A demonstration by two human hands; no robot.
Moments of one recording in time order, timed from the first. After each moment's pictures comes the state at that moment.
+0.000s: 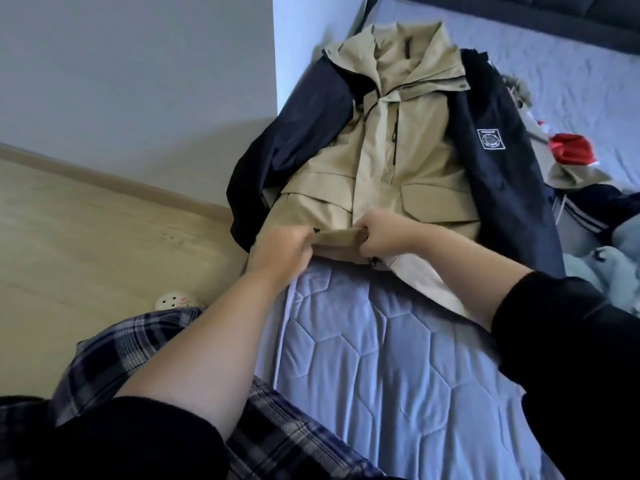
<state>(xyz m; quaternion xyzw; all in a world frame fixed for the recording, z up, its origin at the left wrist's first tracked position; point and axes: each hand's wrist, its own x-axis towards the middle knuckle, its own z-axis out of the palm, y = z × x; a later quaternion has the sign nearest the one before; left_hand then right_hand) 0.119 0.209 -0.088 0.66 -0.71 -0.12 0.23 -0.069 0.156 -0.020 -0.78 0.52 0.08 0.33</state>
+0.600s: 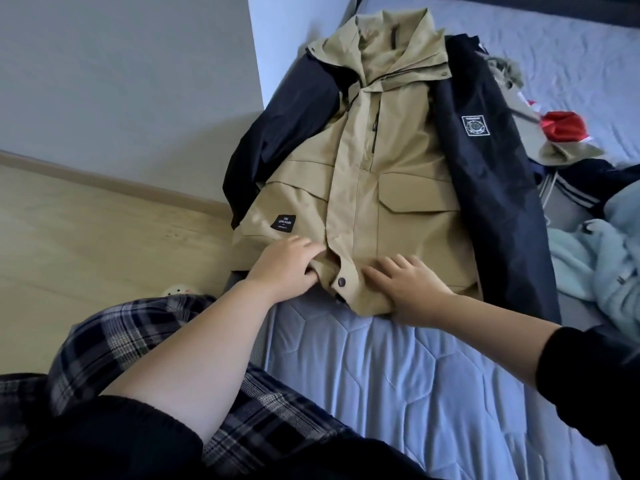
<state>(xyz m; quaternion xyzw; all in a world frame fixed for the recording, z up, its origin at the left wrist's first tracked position) 0.102 0.252 -0.089 0.55 -0.82 -0.14 0.11 -0.157 0.254 -0.095 -0.90 0.41 0.16 -0.02</state>
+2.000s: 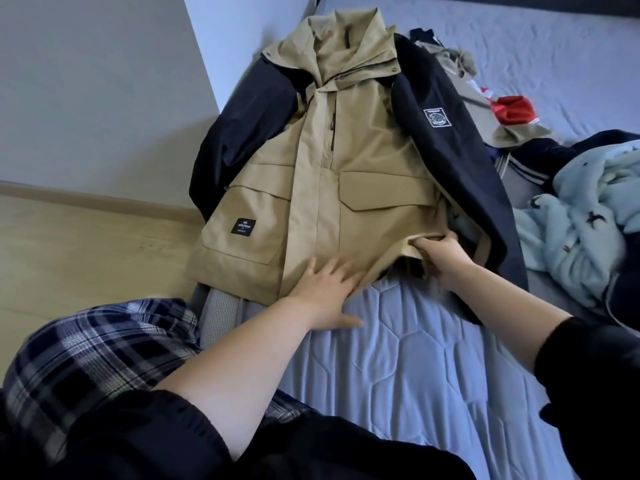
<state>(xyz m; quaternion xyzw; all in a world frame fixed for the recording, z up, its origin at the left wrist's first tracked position) -0.013 0.285 -0.096 0.46 -0.86 -0.16 -0.15 -0.241 0.234 -0.088 -0.28 0.75 -0.35 0.48</state>
